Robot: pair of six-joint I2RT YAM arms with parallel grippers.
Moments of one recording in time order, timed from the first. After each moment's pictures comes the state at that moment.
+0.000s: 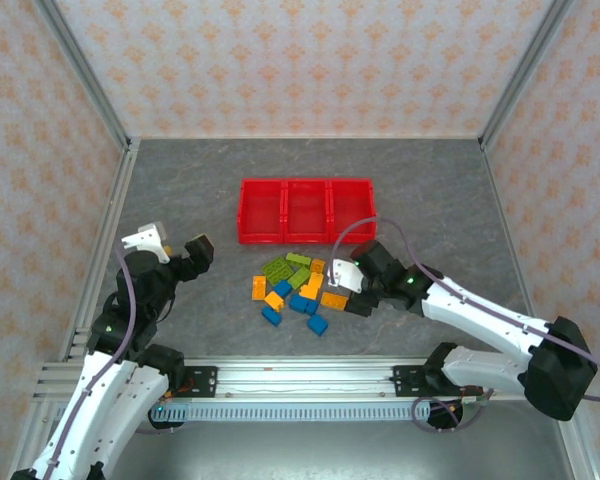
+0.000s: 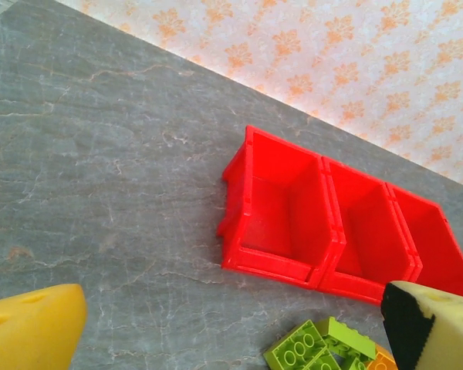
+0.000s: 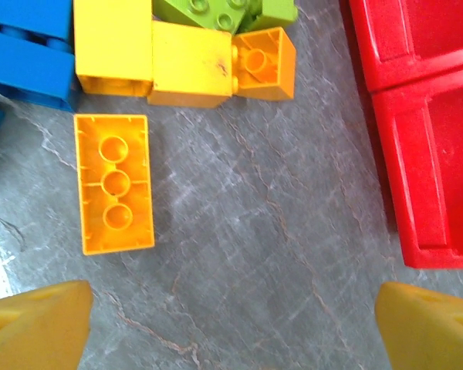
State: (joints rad) left arm -0.21 0.46 0.59 -0.52 -0.13 -0.54; right arm 0.79 1.10 0.70 -0.59 0.09 -0.60
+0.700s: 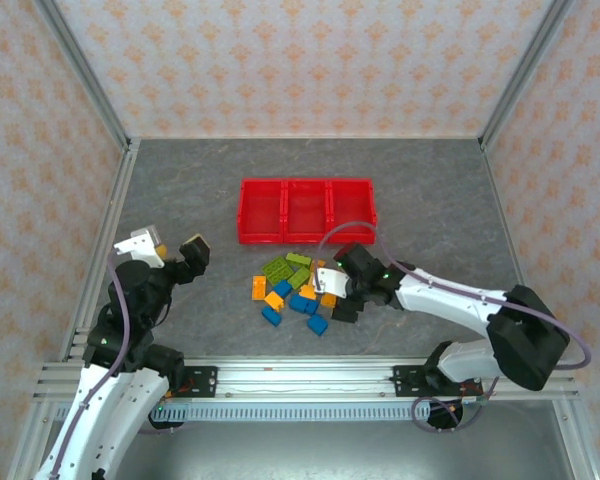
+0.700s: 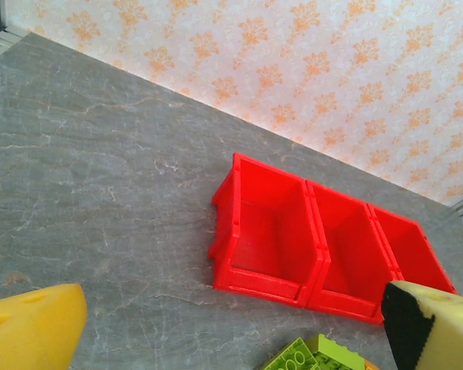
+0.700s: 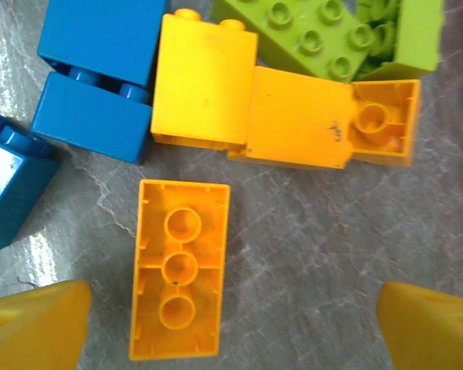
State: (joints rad) left arm -0.21 0.38 0.58 -0.50 -0.14 -0.52; right arm 0.81 1.33 0.69 -0.44 -0.05 -0.63
